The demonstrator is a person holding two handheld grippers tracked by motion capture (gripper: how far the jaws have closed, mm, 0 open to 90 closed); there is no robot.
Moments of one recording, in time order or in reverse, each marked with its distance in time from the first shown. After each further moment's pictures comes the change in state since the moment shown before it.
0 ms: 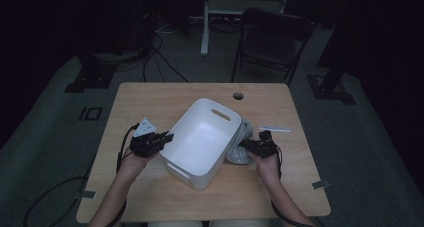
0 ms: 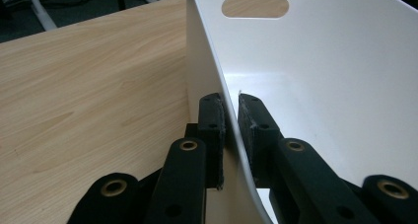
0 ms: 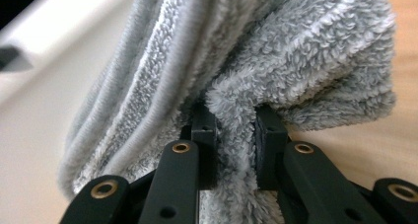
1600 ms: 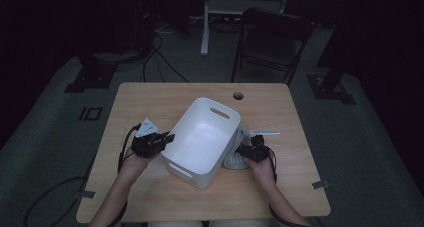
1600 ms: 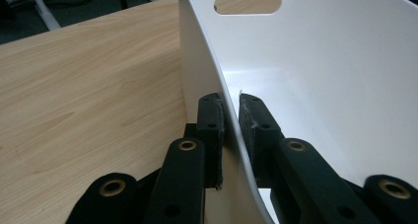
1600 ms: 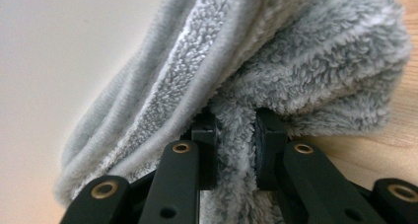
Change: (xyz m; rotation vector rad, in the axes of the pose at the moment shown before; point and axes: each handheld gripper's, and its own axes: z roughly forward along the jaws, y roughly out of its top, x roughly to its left) left arm -0.005 0.001 0.002 0.006 0.014 0.006; right arm 0.004 -0.013 0.019 0.101 -0.075 -0.055
